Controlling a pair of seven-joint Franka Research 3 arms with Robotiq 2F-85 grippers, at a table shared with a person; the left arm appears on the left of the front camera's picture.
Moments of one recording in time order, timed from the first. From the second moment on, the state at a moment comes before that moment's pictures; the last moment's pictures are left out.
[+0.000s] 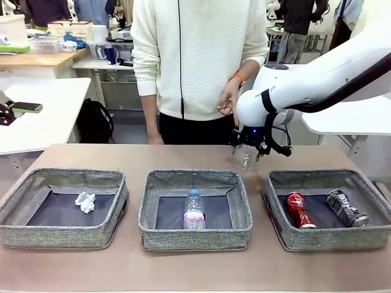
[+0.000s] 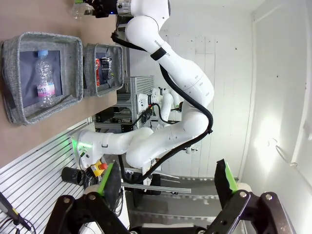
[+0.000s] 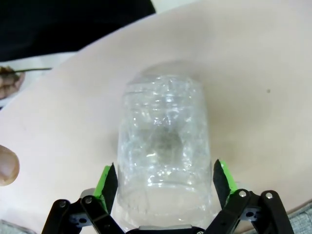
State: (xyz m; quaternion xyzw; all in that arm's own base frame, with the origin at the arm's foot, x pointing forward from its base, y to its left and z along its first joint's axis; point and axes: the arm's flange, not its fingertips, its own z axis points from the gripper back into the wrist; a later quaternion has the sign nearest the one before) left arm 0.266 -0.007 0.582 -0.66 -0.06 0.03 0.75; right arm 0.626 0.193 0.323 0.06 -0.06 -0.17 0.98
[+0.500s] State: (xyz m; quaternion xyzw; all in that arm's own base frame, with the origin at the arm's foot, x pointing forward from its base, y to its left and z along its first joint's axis) left arm 0.266 -0.007 0.582 -0.66 -0.06 0.03 0.75; right arm 0.628 0.196 0.331 0.06 -0.05 -0.17 0.98
